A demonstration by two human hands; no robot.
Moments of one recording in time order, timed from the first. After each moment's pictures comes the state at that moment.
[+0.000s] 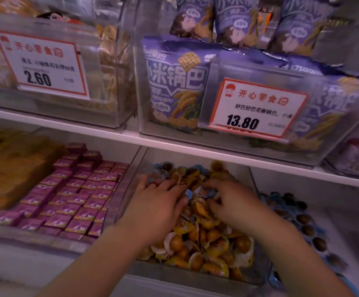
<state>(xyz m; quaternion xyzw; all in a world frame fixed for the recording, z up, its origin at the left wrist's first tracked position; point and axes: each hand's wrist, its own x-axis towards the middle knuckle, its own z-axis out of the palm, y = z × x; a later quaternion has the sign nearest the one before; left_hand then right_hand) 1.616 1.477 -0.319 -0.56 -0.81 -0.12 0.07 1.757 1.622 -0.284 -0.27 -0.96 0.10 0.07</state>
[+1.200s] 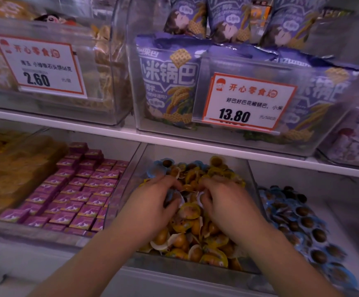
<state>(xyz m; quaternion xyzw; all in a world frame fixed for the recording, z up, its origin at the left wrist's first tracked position) 1.618 1.462 -0.314 -0.54 -0.77 -0.34 0.00 1.763 1.594 -0.293 -0.22 -0.96 0.05 0.18</state>
